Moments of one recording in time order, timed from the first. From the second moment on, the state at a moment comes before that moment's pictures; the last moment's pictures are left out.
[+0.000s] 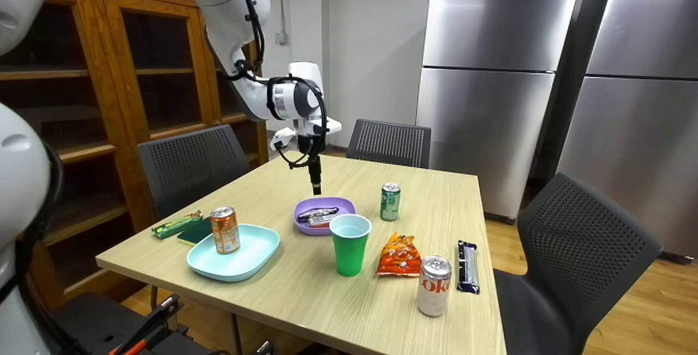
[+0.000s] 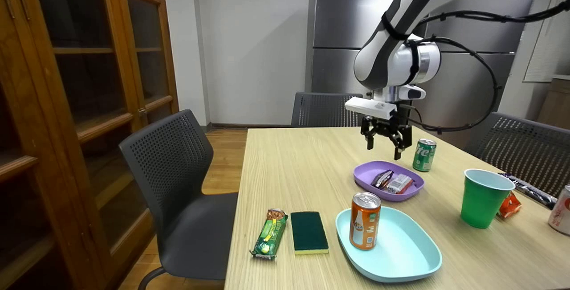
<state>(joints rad) 0.23 0.66 -0.15 -1.78 -0.03 2.44 1.11</state>
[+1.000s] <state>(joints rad) 0.23 0.61 -0.15 -1.81 -0.04 2.44 1.11</state>
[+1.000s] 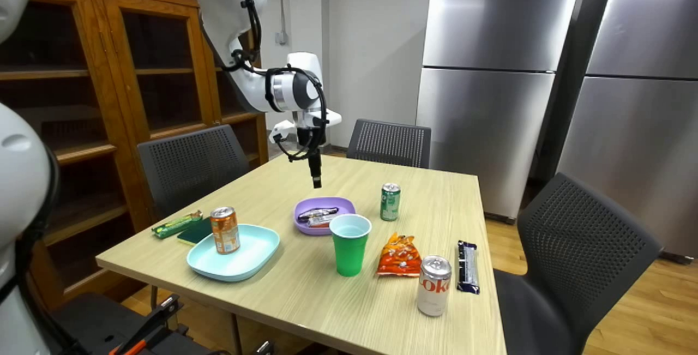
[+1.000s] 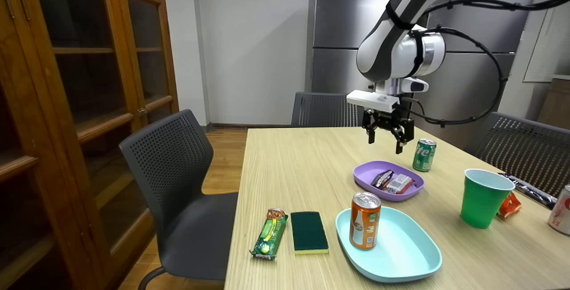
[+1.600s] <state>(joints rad) 0.17 0.69 -0.16 -1.71 0.02 2.43 1.21</state>
